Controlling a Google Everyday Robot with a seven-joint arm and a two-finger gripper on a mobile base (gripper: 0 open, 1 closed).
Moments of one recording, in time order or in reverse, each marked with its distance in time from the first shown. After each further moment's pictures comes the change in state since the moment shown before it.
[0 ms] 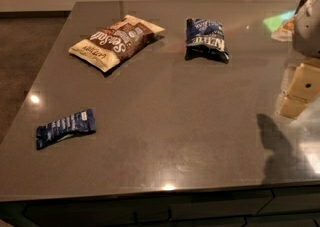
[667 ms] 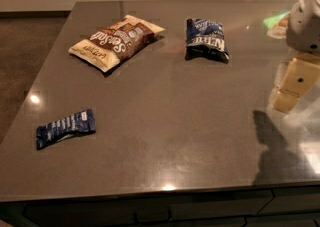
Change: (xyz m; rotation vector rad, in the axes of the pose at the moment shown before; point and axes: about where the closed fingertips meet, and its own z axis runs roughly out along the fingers) arm -0.007 -0.008 0.003 -0.003 -0.003 0.010
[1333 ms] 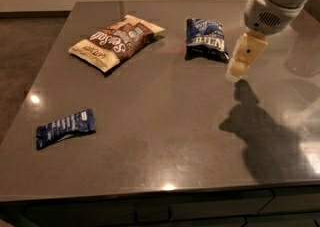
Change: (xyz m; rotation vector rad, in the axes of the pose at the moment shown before) arm -0.039 -0.092 0.053 0.067 -0.002 0.132
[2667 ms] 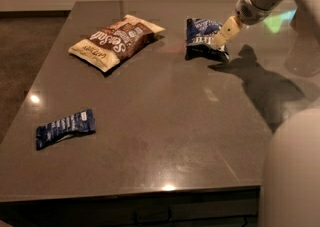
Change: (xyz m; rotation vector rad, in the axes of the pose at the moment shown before) arm -0.009 -0.165 0.108 0.115 -0.131 0.426
